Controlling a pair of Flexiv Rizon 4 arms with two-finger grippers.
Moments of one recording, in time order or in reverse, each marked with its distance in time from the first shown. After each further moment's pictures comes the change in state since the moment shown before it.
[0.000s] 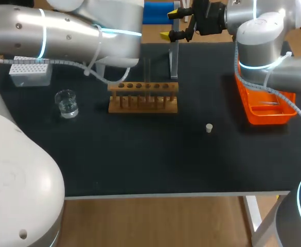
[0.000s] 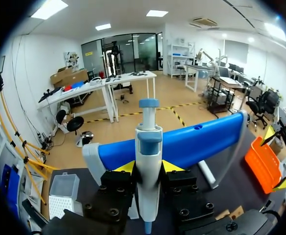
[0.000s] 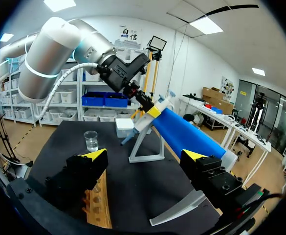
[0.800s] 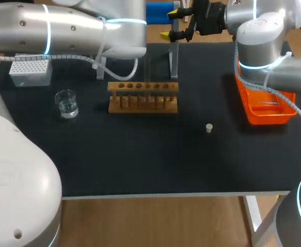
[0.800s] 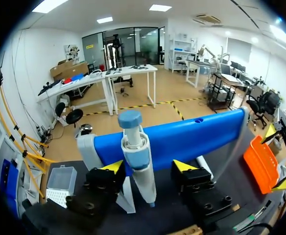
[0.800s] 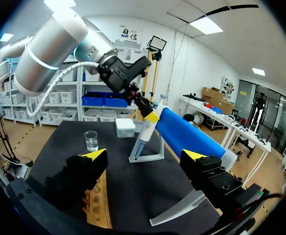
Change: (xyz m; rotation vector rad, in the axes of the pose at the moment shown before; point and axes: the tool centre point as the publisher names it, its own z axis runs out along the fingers) left arm 0.003 0.010 0.001 -0.054 0.005 -0.027; right arm 0.000 0.000 0.000 0.000 0.000 0.000
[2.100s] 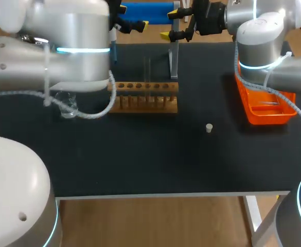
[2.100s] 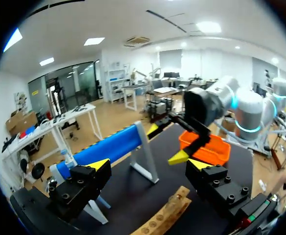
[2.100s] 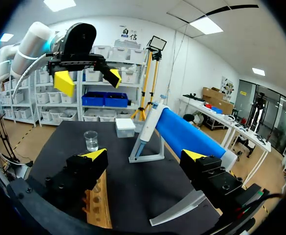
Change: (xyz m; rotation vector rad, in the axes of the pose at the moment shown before) left arm 0.113 0.020 -0.148 0.284 0.486 0.375; right arm 0.000 0.000 0.000 0.000 0.000 0.000
